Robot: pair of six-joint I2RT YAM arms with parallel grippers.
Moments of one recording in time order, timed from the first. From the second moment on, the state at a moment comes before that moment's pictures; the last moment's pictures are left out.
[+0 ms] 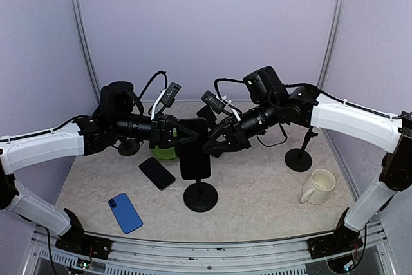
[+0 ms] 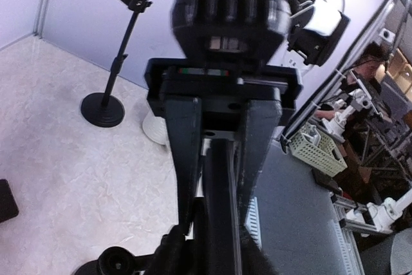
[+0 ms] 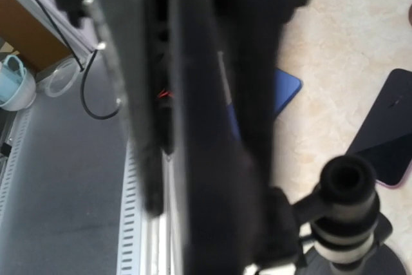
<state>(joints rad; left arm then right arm) -0.75 1.33 0.99 0.14 0.84 -0.34 0.87 1.59 1.45 -0.52 -0.80 -0.01</state>
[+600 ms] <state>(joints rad) -0.77 1.09 1.06 -0.04 0.44 -0.30 0.75 1.63 1.58 -0.62 -0.71 -0.03</state>
